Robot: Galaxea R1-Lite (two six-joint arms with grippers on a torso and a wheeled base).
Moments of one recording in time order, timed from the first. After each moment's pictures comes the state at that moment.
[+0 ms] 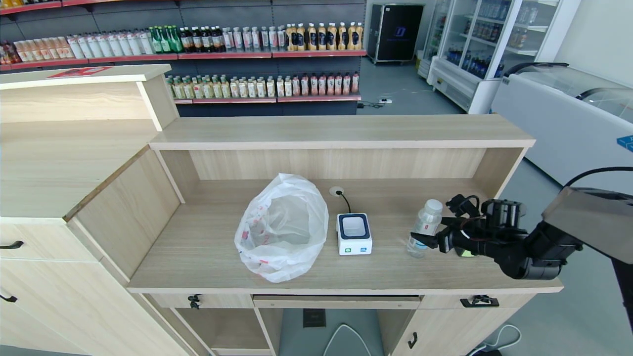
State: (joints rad) left arm 0.00 0.00 0.00 0.00 0.04 -0.01; right arm -0.04 2.45 -1.07 -1.00 0.63 -0.32
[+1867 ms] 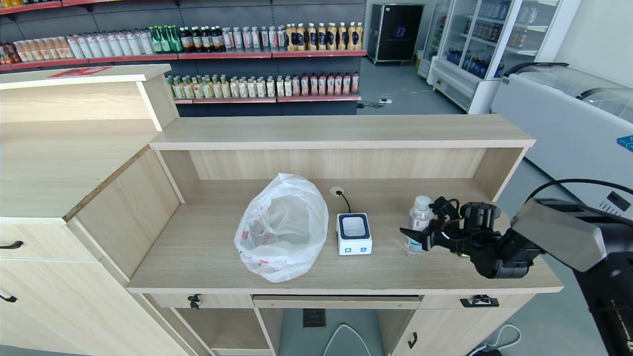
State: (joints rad) left arm 0.00 0.00 0.00 0.00 0.04 -0.01; right arm 0.01 2.61 -1.27 -1.04 0.65 -0.29
